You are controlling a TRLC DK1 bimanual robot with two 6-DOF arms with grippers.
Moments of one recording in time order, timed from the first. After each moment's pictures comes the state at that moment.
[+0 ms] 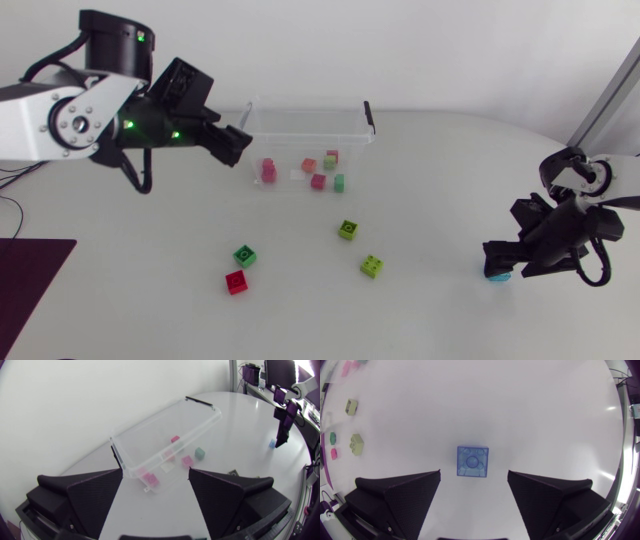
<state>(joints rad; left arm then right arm) -0.29 1.46 1.05 -0.15 0.13 0.38 -0.23 1.64 0.84 -0.70 -0.05 -0.20</state>
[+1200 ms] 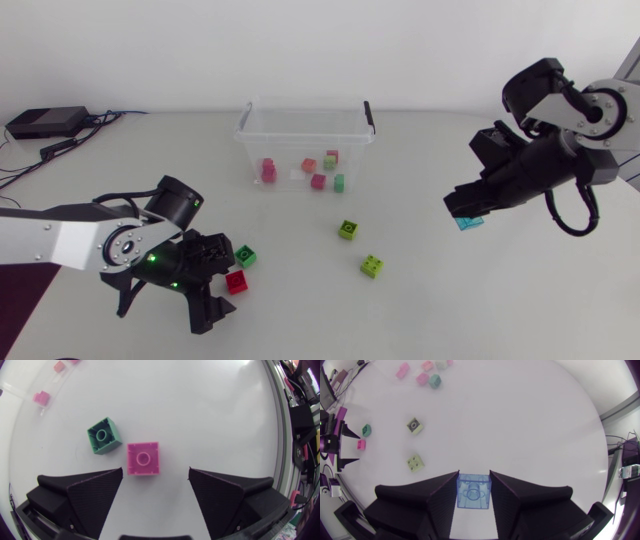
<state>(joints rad) -0.37 1.55 0.63 -0.37 0.23 0.81 0.14 1.43 1.05 -0.80 -0.05 -0.14</state>
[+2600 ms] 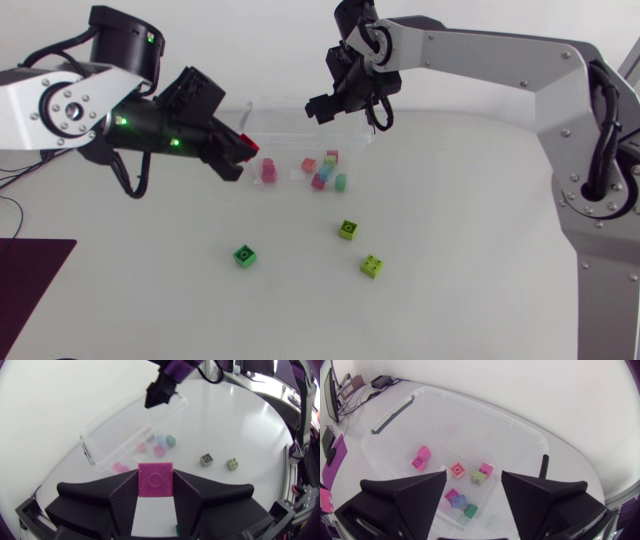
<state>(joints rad) -0.32 1.48 1.13 -0.34 0.27 0.45 0.46 2.23 2.07 -0.64 0.07 -0.05</state>
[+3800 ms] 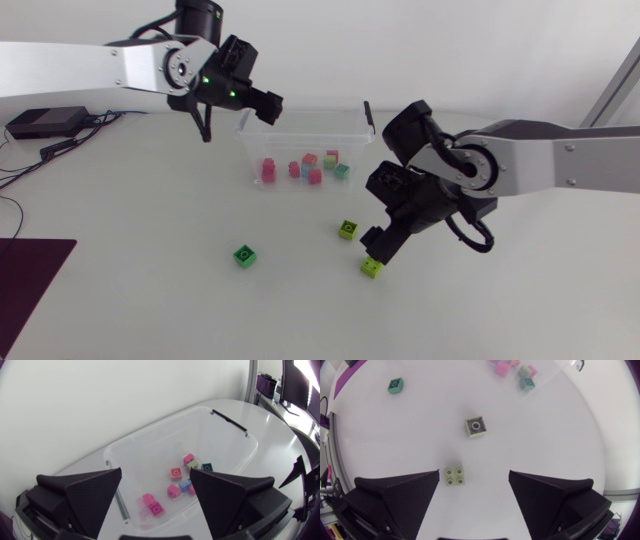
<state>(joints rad) -0.30 1.92 1.58 -0.24 0.10 0.27 0.54 1.60 1.00 -0.58 0.03 -0.28</state>
